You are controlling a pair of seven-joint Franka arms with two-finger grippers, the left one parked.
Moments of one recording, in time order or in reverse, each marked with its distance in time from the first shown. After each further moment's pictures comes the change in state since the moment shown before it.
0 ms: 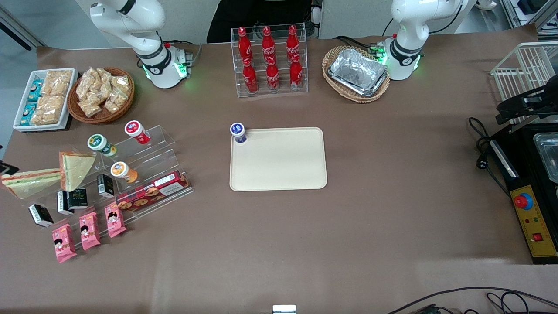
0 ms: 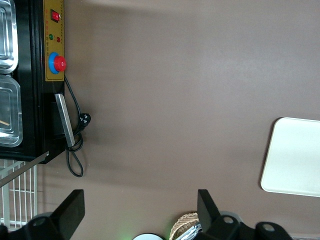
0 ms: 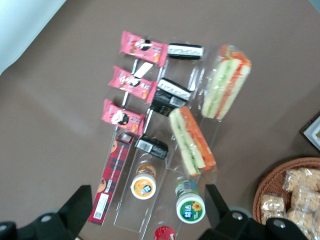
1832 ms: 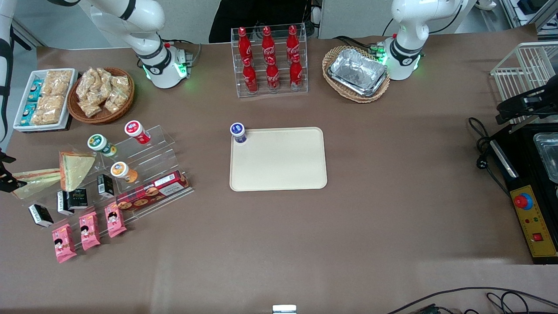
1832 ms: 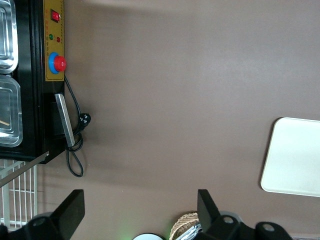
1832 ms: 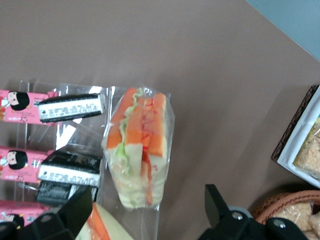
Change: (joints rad) arm -0.058 0.181 -0.124 -0.237 -0.090 0.360 0.038
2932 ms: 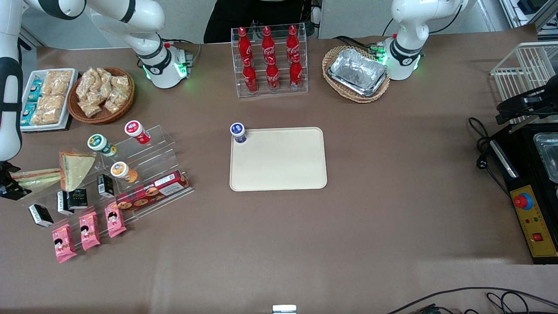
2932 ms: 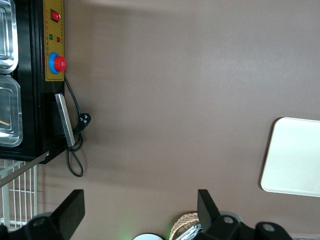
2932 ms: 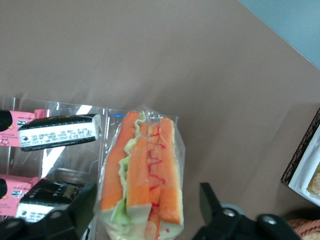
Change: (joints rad) arm -0.013 0.087 0.001 -0.001 -0.006 0.109 -0.012
